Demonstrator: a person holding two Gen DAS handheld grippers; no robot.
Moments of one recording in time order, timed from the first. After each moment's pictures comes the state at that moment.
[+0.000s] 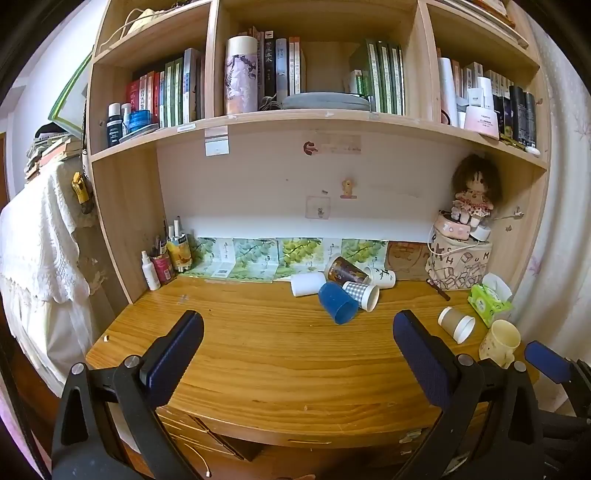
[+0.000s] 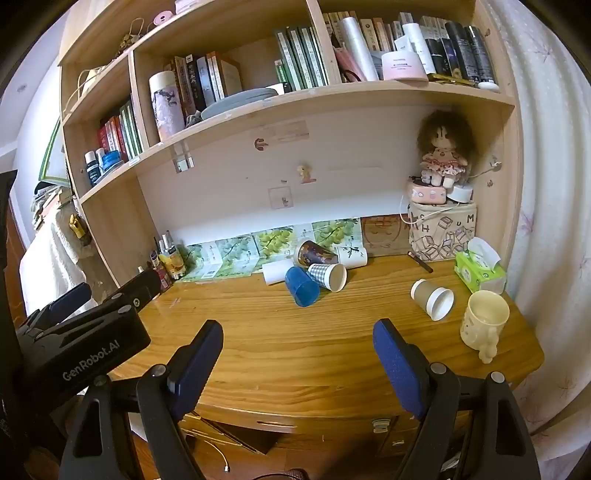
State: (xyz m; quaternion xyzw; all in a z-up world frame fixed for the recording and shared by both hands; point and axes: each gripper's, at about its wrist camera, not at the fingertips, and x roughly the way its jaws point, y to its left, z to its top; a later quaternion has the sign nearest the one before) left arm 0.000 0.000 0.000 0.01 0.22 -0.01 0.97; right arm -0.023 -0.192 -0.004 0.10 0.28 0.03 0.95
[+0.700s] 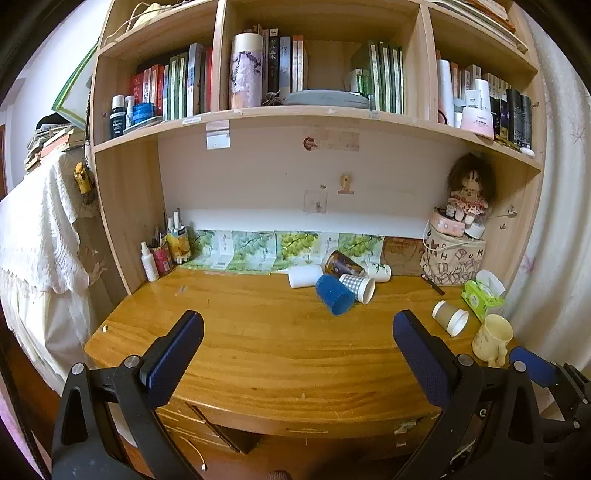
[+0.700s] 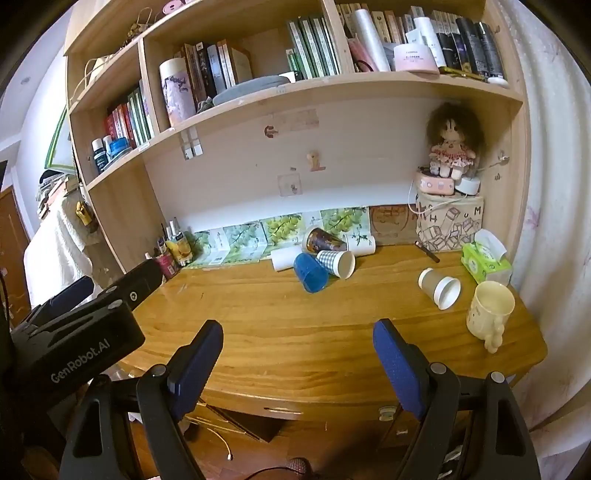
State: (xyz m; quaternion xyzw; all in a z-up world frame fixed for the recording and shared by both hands) left arm -0.018 0.012 -0.004 -0.01 0.23 -0.02 0.97; right arm -0.031 -0.181 -0.007 0.10 0.30 0.04 0.95
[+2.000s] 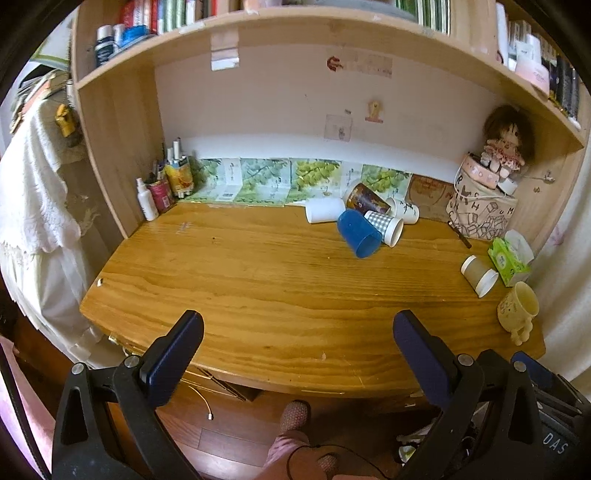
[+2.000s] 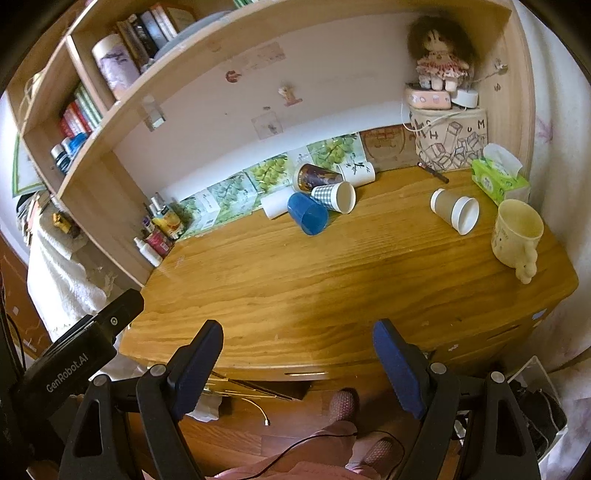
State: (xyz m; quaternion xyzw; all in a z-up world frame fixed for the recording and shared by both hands) left arm 0.059 0.036 -0.047 -0.01 0.38 0.00 0.92; right arm 0.020 -0.187 -0.054 0.19 0.42 0.04 0.89
